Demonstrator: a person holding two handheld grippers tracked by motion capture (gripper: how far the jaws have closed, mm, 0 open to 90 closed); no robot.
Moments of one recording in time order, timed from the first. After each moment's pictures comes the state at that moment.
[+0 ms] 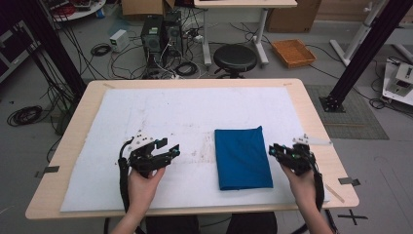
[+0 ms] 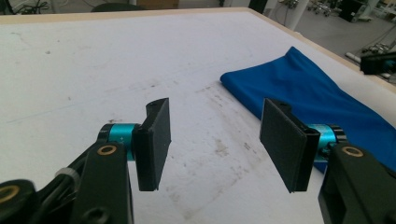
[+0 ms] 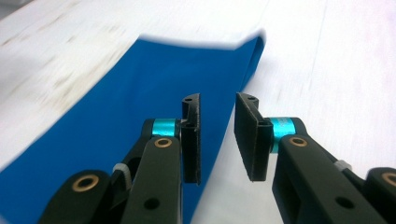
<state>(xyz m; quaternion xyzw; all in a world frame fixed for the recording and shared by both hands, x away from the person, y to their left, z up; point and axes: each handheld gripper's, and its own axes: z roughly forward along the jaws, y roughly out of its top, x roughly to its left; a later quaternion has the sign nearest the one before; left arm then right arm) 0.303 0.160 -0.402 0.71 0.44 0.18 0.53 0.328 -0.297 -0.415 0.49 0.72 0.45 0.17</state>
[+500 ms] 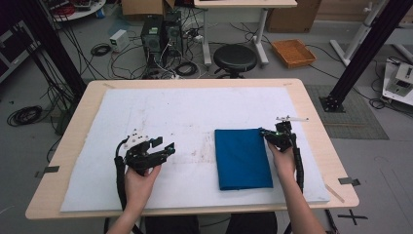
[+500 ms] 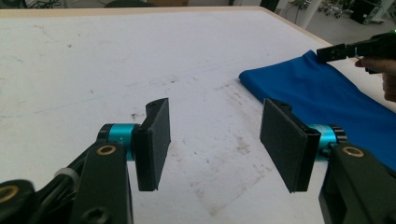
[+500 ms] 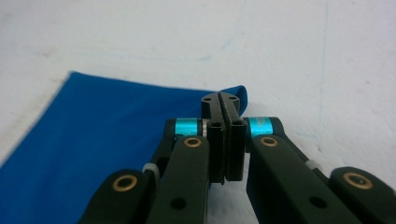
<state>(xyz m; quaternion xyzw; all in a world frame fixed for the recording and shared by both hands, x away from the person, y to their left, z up) 0.310 0.175 -0.409 0.70 0.45 0.19 0.52 0.402 -0.278 -0.438 0.55 0.71 0.41 0.15</state>
